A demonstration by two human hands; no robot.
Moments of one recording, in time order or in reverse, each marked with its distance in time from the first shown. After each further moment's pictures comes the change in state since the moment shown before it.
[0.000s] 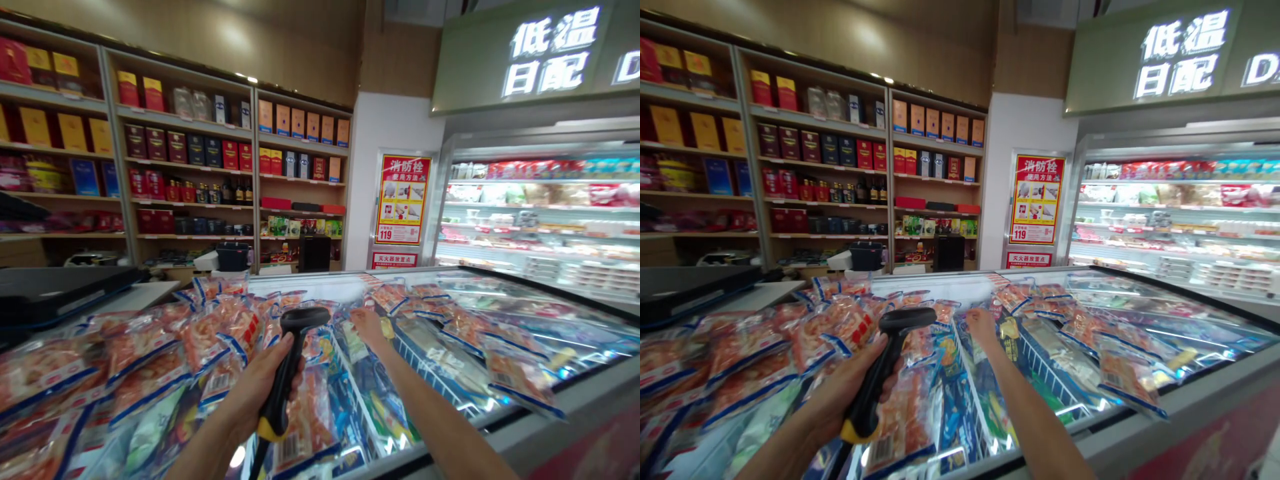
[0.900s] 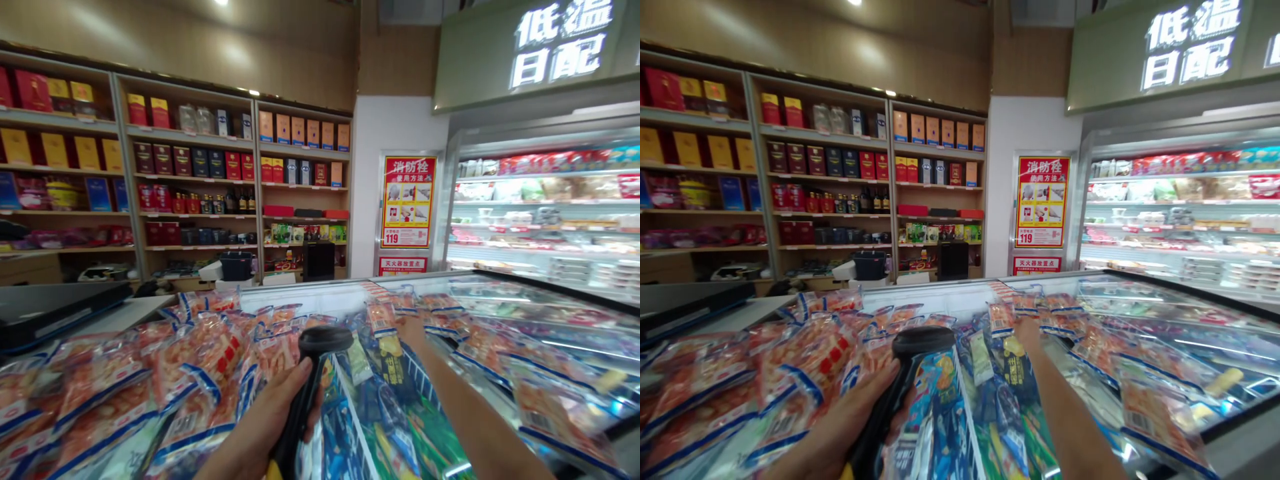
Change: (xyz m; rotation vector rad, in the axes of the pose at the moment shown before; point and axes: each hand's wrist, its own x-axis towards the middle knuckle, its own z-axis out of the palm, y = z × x) left_hand 0.027 -0.010 0.045 0.052 -0.033 -0.059; right_hand 0.078 0.099 -0.084 -0.246 0.352 0.079
